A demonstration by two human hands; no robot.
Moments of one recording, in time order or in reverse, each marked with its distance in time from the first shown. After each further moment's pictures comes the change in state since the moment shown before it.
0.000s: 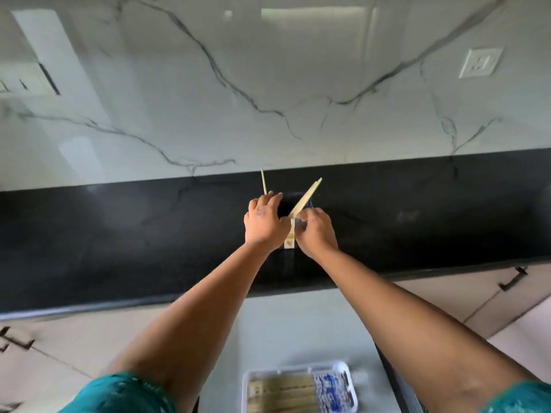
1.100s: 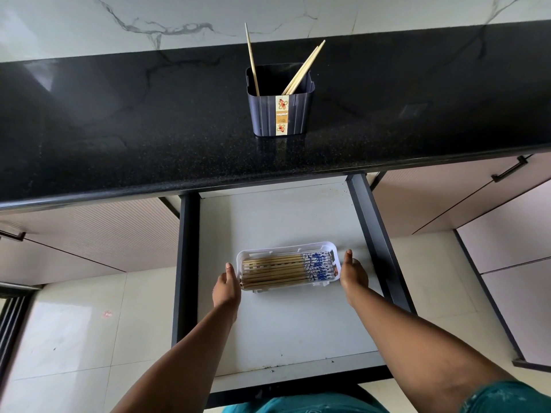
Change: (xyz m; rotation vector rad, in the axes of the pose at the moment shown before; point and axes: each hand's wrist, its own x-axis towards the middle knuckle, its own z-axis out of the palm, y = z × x) left_hand -0.332 -0.147 0.118 -0.484 -0.218 -1.160; right_hand -0.270 0.216 0.069 0.038 -0.247 1.050
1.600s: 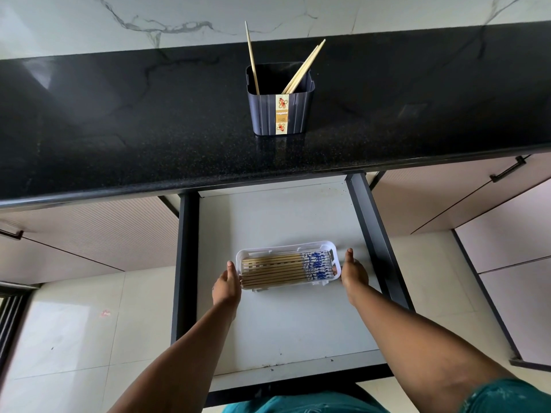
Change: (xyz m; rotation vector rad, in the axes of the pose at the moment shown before) left_hand -0.001 0.003 0.000 0.085 -0.013 0.083; right_hand 0.000 0.000 -0.005 0.007 -0.060 0.021
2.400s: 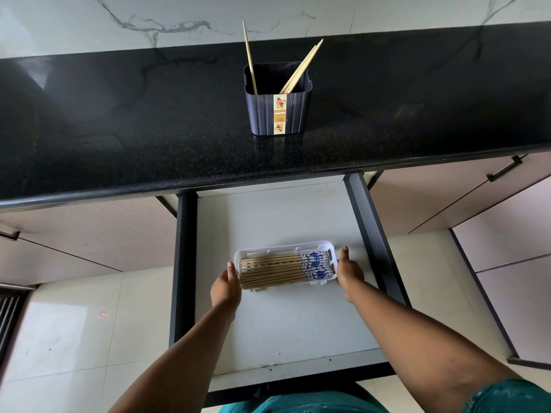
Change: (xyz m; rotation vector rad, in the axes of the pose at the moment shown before) left_hand -0.005 0.001 0.000 -0.016 -0.016 -0.002; right_hand -0.005 -0.007 0.002 -0.003 -0.045 0.067
